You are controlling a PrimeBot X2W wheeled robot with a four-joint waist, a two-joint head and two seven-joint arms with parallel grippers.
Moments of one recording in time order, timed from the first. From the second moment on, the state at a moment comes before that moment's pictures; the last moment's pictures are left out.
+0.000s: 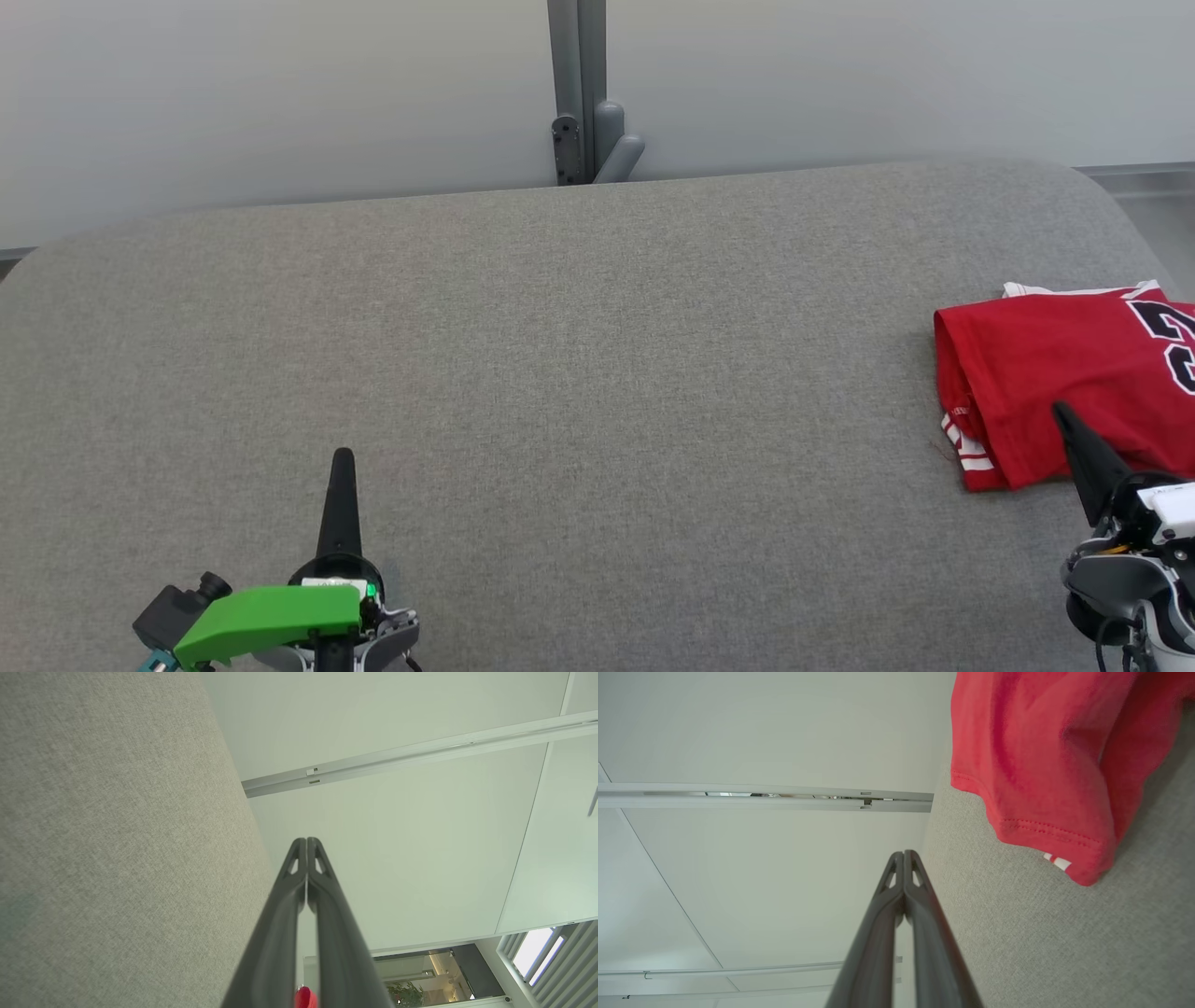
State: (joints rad) left arm -0.03 0.07 -0.22 0.16 -1.51 -0.11 -0.25; right arm -0.17 -0.08 -0.40 0.32 1.43 0.13 0.42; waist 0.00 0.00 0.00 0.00
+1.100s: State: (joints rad) left arm -0.05 0.05 -0.23 0.17 -1.63 -0.13 -0.26; right arm -0.20 -0.08 -0.45 0.35 1.56 0.13 0.48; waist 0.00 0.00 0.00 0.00
